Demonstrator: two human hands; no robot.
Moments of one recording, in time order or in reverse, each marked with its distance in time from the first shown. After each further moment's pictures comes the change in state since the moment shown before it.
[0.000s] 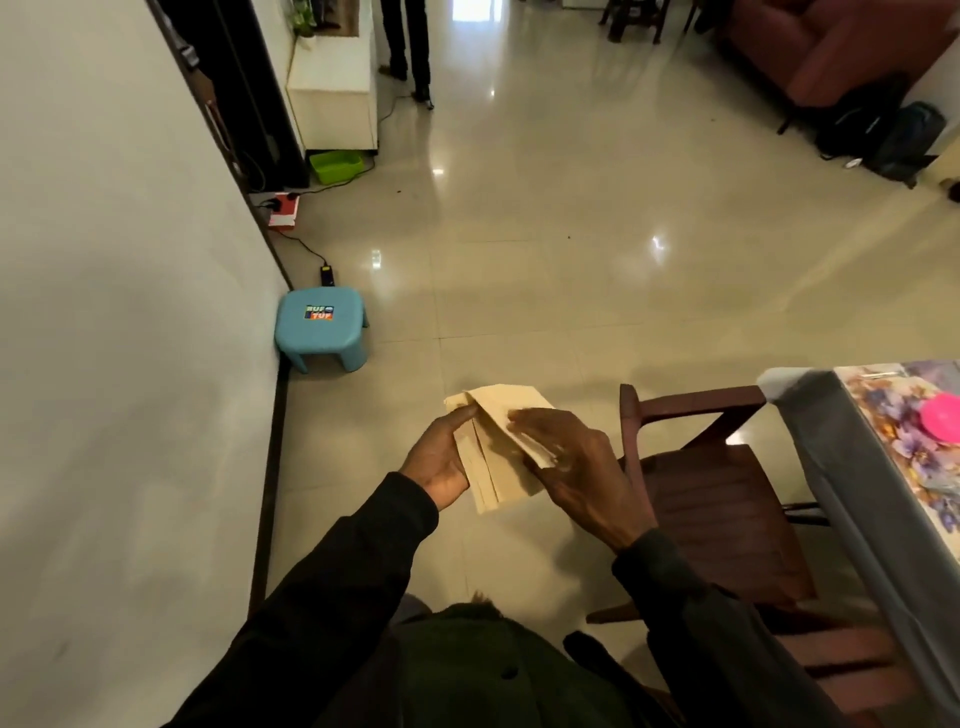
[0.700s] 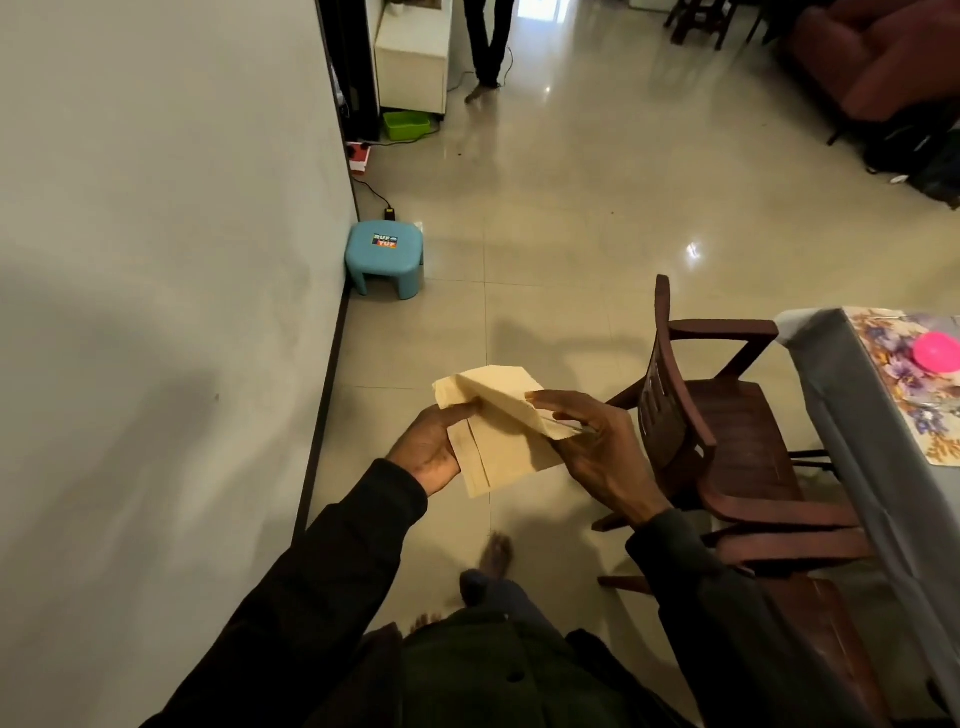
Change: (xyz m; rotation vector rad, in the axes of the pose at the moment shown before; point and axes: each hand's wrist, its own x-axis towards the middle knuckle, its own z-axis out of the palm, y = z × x) left_hand -0.272 -0.157 -0.141 -0.029 -0.008 0.107; right_hand -0.246 -0.160 0.075 0.082 -0.071 0.020
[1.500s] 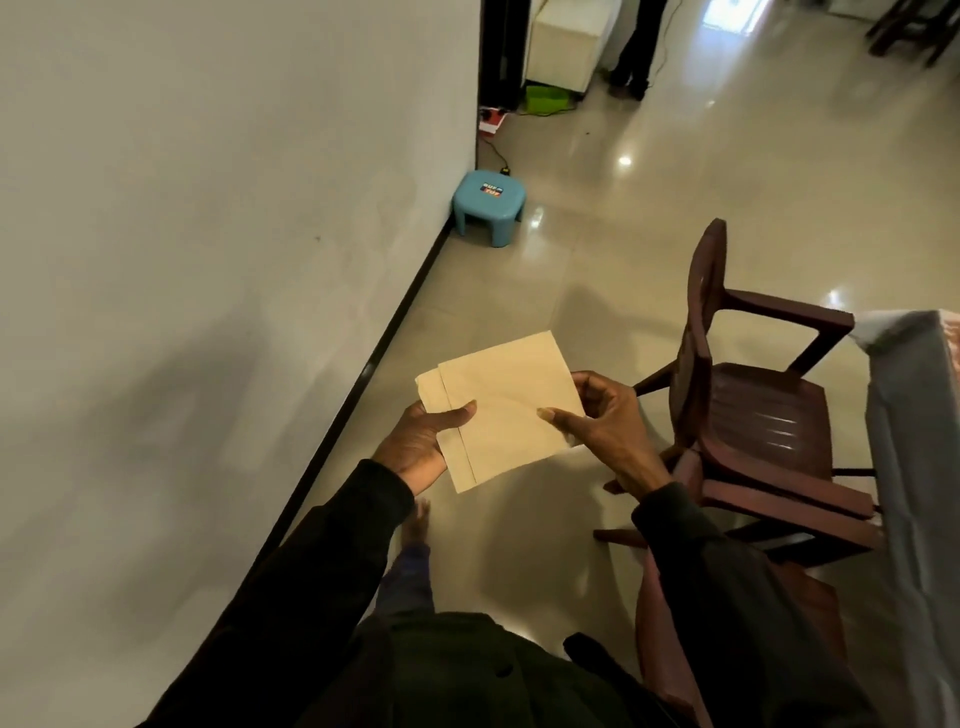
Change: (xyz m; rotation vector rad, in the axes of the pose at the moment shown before) left_hand -0.189 -0.269 0.043 -0.045 0.186 0.340; right_hand -0.221 0.021 -0.077 0.307 -0.282 0.233
